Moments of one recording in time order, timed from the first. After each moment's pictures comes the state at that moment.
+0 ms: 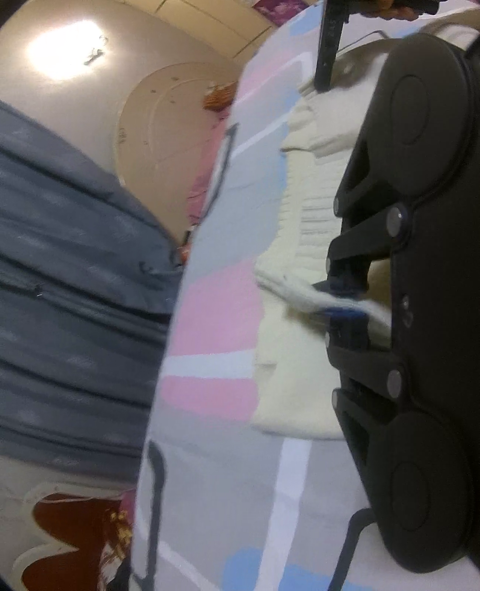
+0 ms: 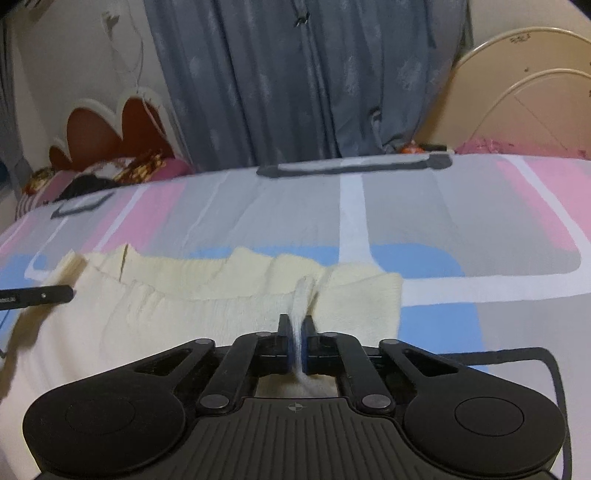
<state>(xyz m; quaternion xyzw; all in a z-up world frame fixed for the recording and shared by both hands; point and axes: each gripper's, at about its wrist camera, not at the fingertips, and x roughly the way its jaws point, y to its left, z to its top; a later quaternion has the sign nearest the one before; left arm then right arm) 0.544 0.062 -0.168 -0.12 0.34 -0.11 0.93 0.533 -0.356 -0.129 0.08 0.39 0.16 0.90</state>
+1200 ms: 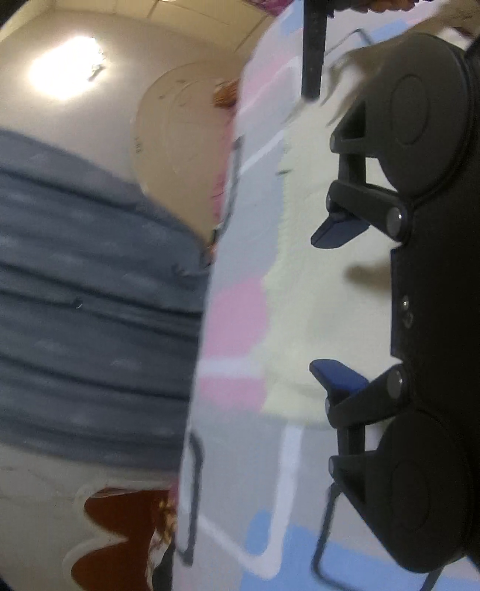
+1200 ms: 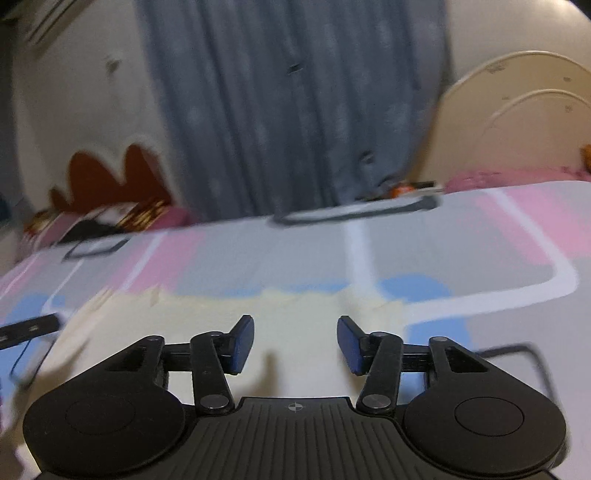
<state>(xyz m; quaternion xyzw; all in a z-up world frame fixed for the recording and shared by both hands) 0.488 0.037 -0.150 -0.07 0.29 -0.10 0.95 0.490 -0.325 -0.105 0.08 0.35 0.17 0.92</state>
